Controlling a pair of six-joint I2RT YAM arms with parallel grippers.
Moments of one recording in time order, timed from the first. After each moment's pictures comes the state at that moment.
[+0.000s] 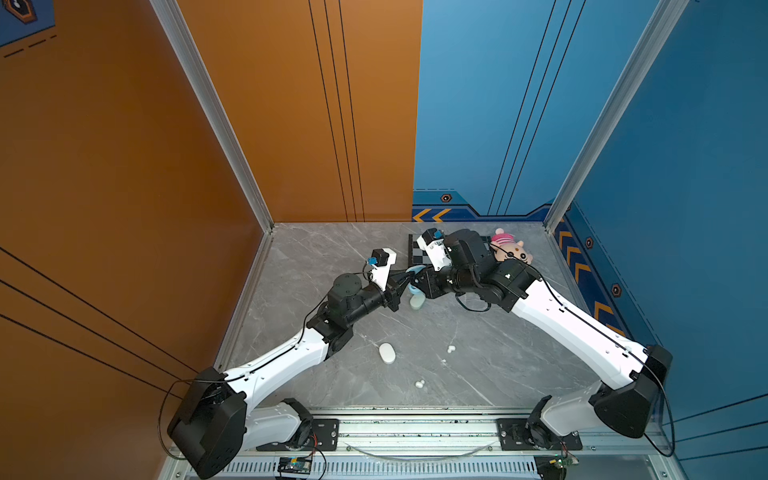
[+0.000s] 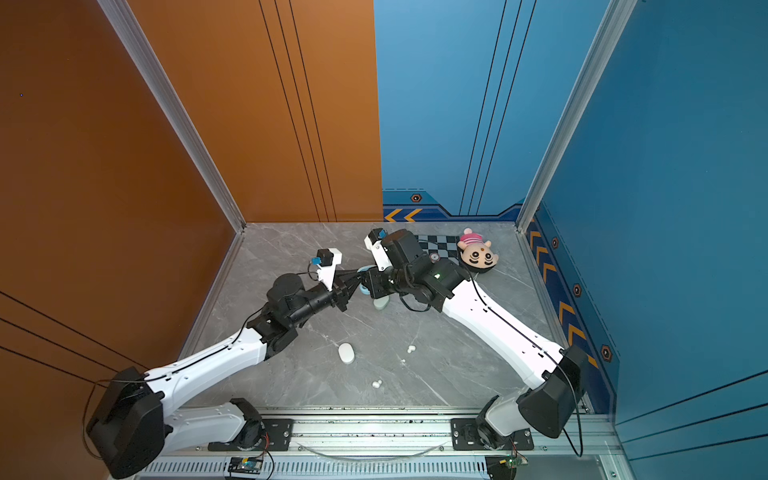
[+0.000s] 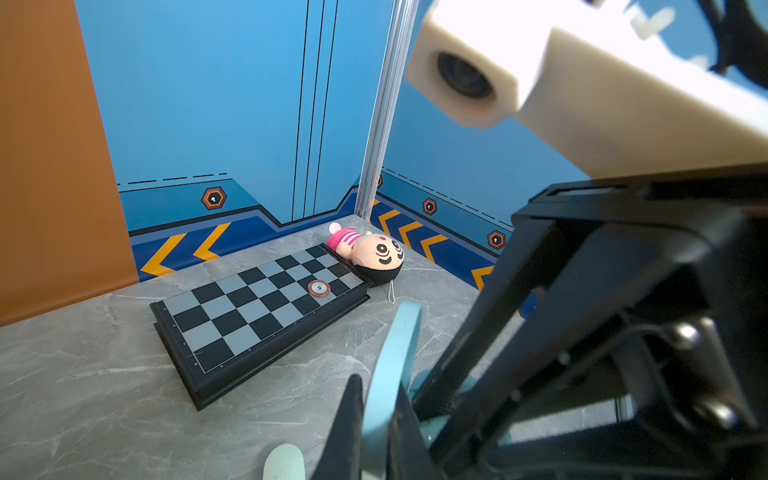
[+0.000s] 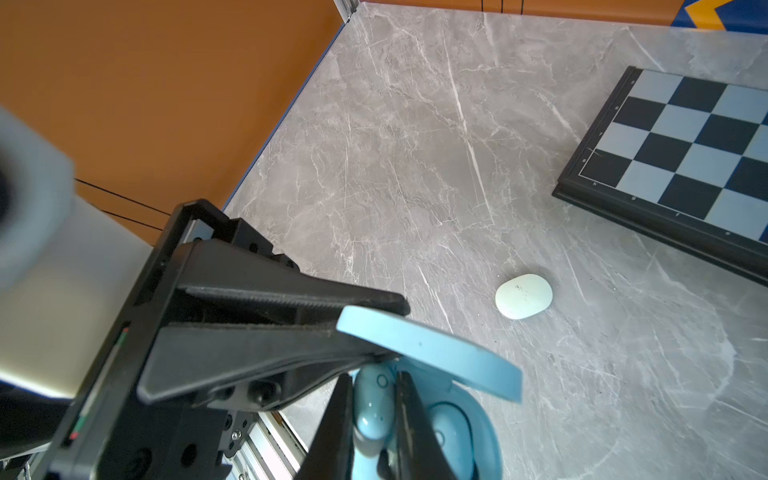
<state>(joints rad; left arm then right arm) -0.64 1.22 0.72 0.49 0.27 -0.23 0.75 1.45 1.49 -0.72 -0.18 0.37</state>
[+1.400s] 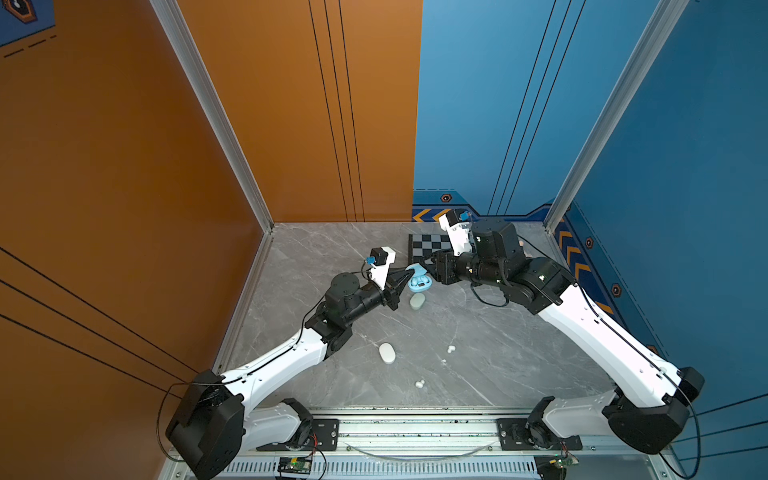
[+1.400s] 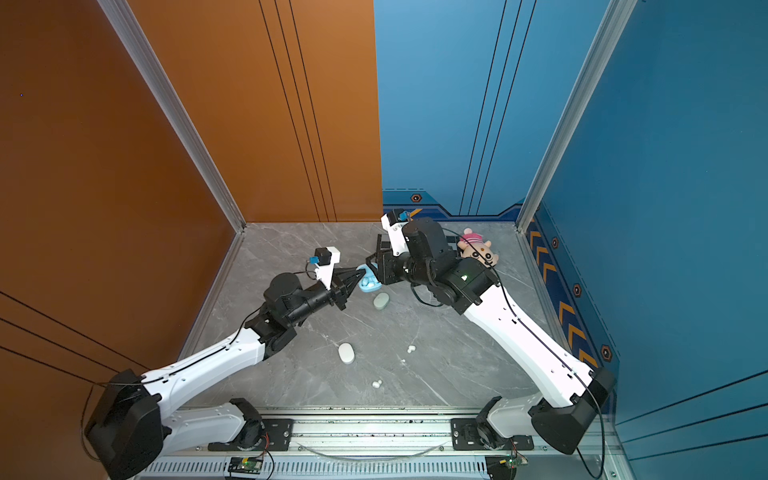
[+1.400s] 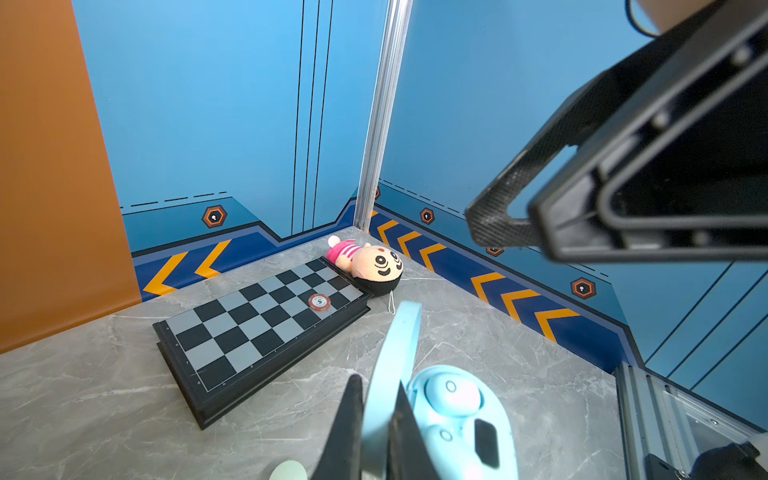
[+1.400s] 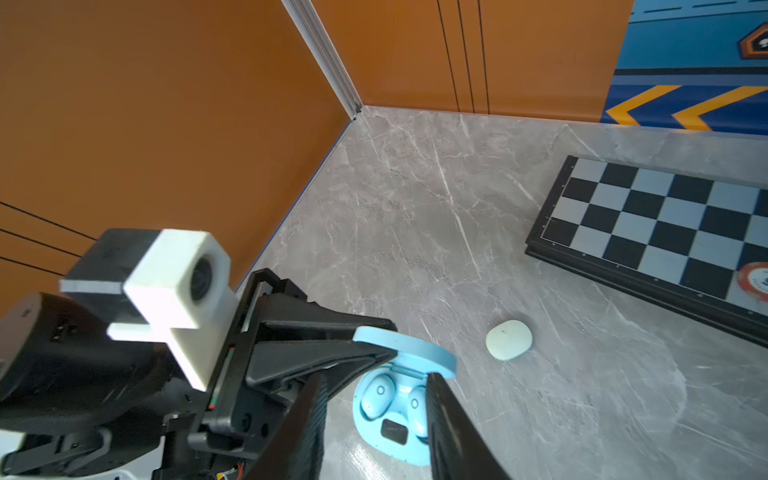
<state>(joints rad) -0.63 1.21 0.73 0.50 0.27 -0.20 0.71 1.36 1.56 -0.73 -0.11 0.44</state>
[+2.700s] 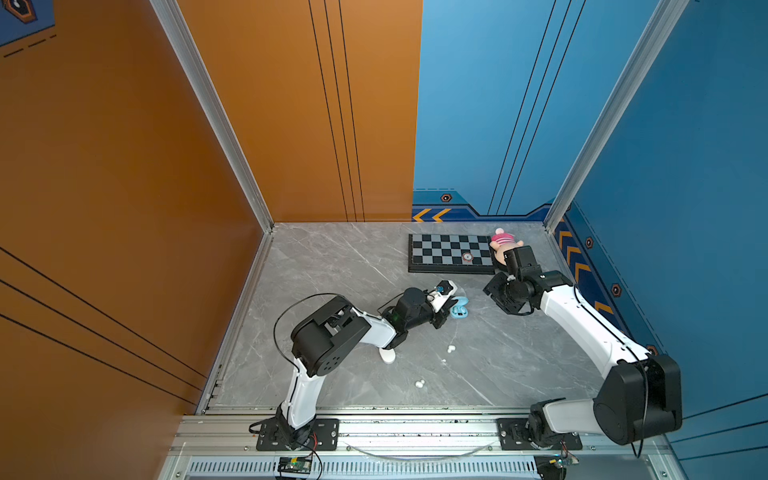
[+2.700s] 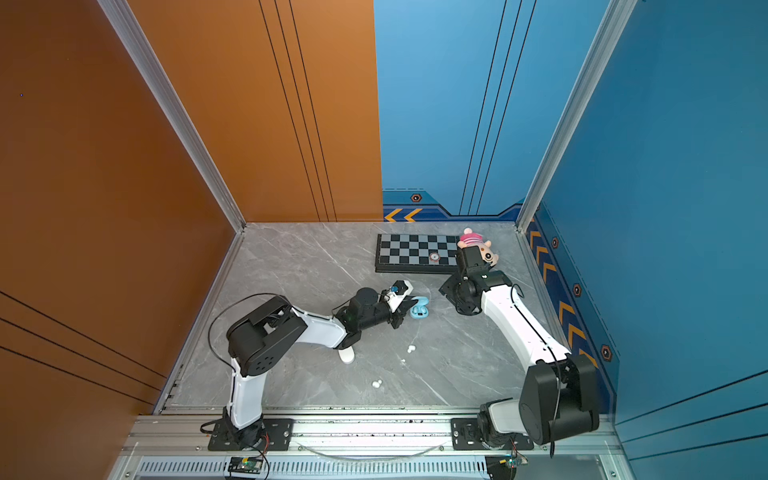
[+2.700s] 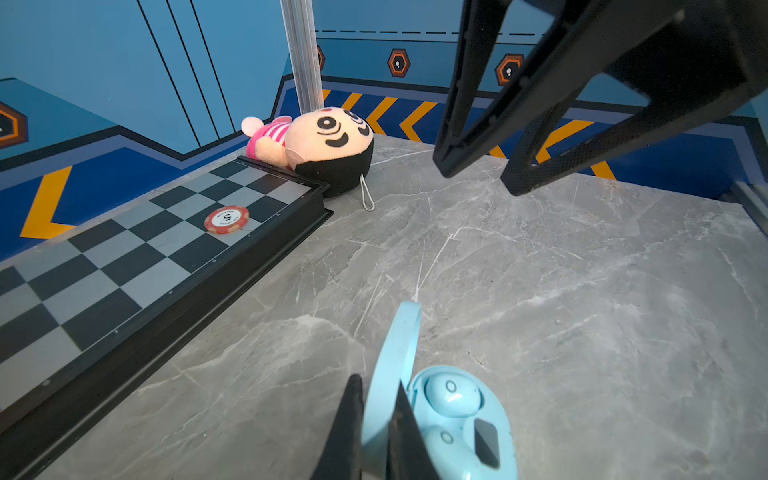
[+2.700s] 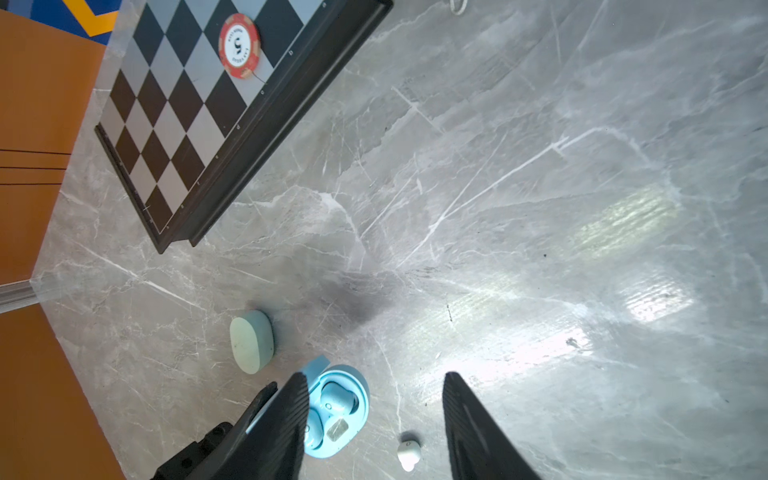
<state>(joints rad) -0.84 2.06 0.97 0.89 0.21 0.04 0.20 1.40 1.08 -0.76 -0.06 0.96</state>
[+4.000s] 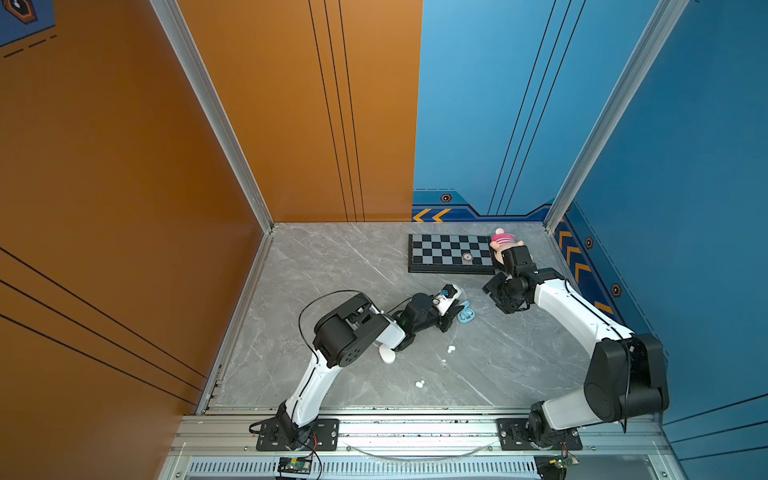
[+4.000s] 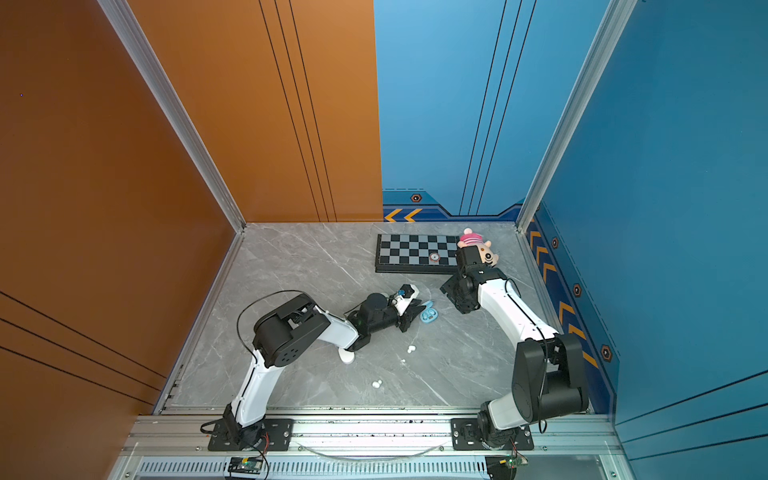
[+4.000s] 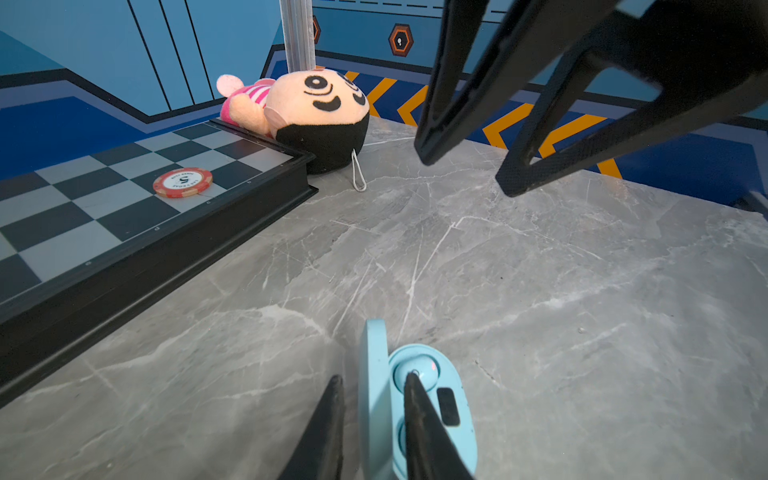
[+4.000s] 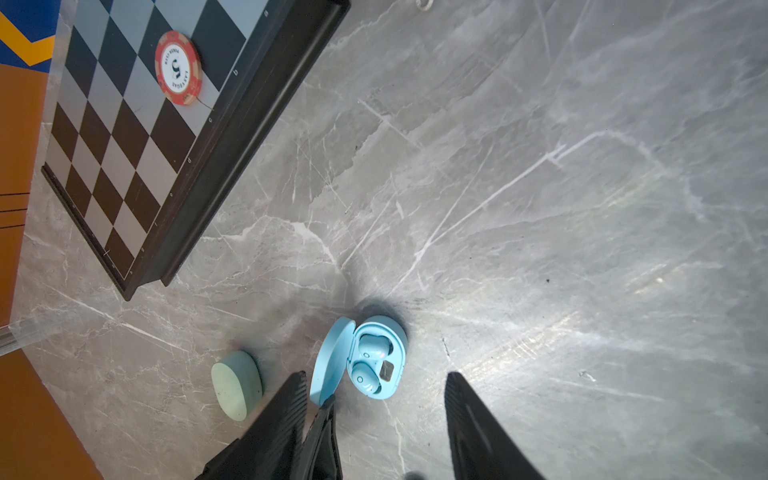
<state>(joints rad) -0.85 2.21 1.04 0.96 0.21 -0.03 0.17 1.49 1.08 -0.71 -0.07 0.99</state>
